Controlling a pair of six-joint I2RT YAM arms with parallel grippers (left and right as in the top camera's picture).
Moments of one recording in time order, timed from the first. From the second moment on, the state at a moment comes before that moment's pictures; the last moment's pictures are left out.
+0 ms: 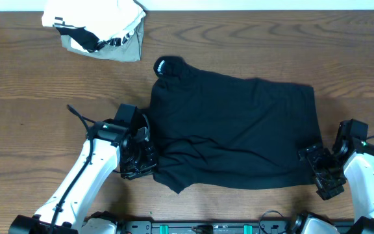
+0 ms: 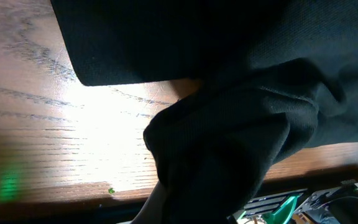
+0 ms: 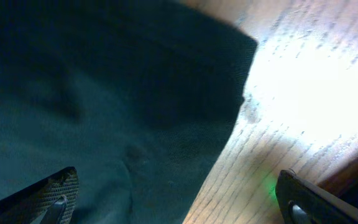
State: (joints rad) left arm -0.26 1.33 0.79 -1.06 0.41 -0.50; right arm -0.38 1.27 0.64 -0.96 -0.05 0.84
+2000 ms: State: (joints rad) left arm -0.26 1.27 0.79 -1.13 0.50 -0.49; right arm -0.38 1.37 0.63 -0.99 0.02 0.98
